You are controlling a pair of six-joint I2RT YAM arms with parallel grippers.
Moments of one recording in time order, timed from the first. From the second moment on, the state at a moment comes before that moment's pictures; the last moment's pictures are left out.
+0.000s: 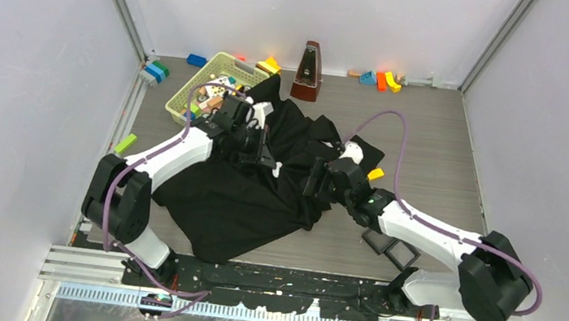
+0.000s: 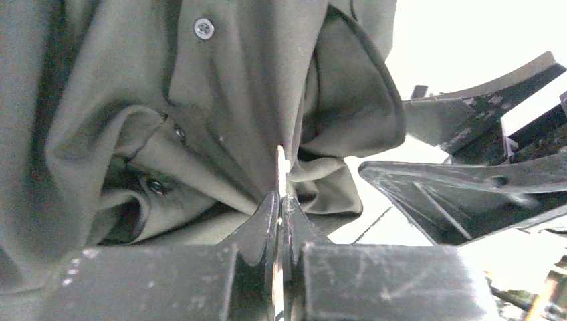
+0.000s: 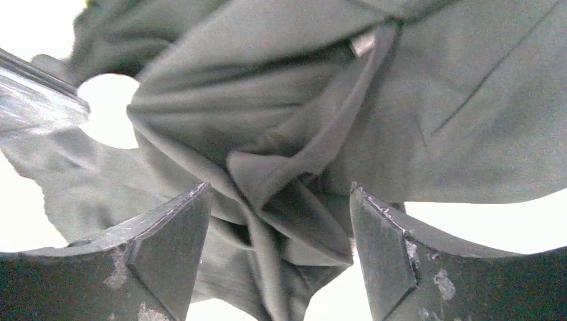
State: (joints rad) left arm -0.46 1.57 1.14 -0.43 0.47 -0.41; right arm 0.77 1.30 0.69 -0.10 0.21 0.71
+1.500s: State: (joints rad) left arm -0.63 1.31 0.90 -0.15 -0.01 -0.39; right arm 0.75 1.28 0.71 0.06 0.15 0.90
